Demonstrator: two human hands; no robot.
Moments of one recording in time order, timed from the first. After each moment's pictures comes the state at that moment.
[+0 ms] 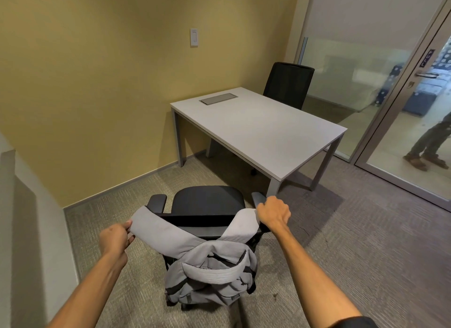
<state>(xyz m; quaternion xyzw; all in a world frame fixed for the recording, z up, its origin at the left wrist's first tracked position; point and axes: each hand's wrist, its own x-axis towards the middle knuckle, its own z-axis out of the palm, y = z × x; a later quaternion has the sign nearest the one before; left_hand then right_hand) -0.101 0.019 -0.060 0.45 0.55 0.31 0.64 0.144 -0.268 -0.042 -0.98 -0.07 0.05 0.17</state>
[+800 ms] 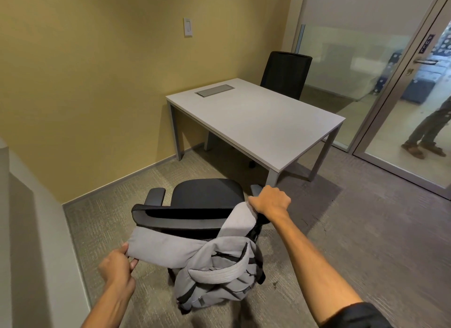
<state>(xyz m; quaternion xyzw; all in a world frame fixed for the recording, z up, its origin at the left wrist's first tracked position) -0.133 -0.032 -0.090 0.34 0.57 0.36 0.65 0.140 -0.264 -0.024 -0.99 -0.10 0.06 0.11</state>
